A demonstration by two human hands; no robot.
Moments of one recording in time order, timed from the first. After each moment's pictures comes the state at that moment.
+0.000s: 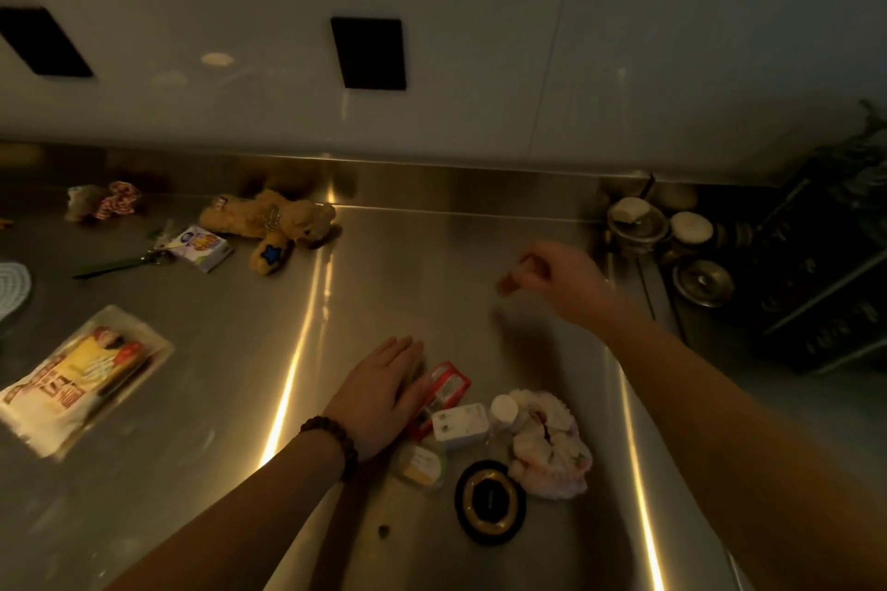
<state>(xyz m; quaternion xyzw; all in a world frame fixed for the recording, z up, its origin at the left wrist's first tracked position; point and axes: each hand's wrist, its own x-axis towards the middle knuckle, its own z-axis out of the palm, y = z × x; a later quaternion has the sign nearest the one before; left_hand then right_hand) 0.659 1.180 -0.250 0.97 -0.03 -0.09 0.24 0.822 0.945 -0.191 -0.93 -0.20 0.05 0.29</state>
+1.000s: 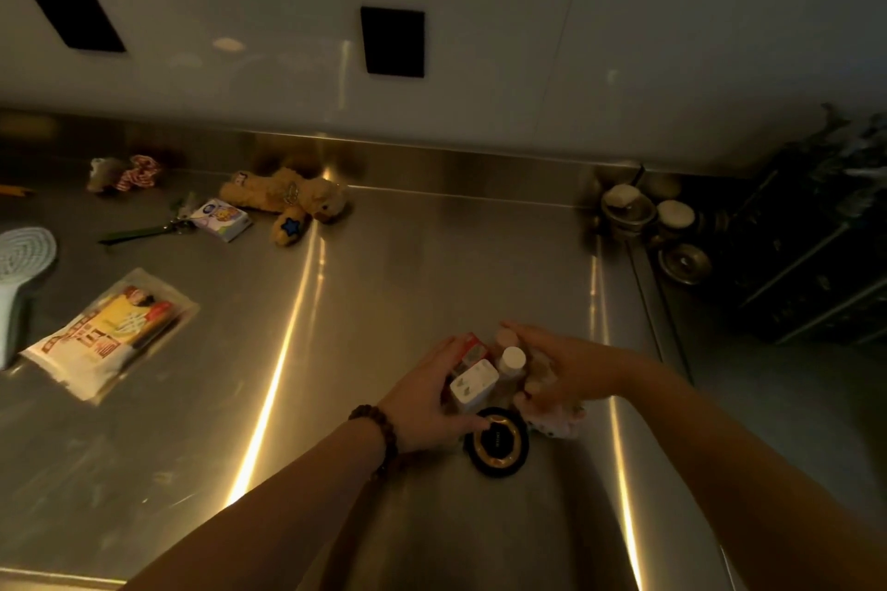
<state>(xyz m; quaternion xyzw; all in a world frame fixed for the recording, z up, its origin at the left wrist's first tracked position) 0.616 1.142 -0.246 0.88 -0.08 -0.14 0.44 0.706 0.923 -0.196 -0.88 -0.27 0.36 0.18</state>
